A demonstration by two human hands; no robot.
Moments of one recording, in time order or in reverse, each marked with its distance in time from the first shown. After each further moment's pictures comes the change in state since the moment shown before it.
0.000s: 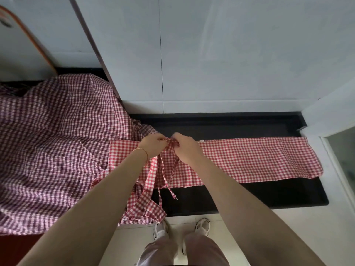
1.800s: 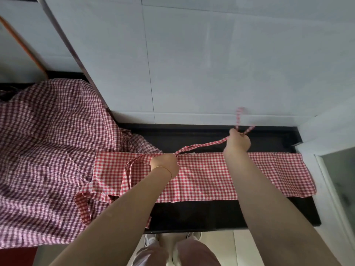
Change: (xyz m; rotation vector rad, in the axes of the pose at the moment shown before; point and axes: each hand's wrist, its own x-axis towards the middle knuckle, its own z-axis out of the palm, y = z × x) left_hand 0.030 0.049 0.074 0.679 -0.037 -0.067; right_hand 0.034 0.106 -0.112 1.111 0.839 0.875
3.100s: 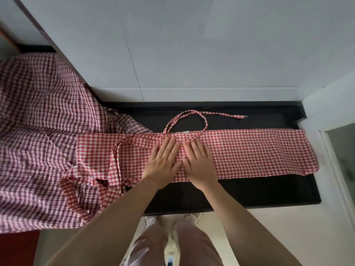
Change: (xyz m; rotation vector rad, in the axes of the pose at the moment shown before) left_hand -0.012 -0.003 0.101 0.037 0.257 0.317; right_hand -0.020 0.172 -0.057 -1.381 -0.584 -1.280
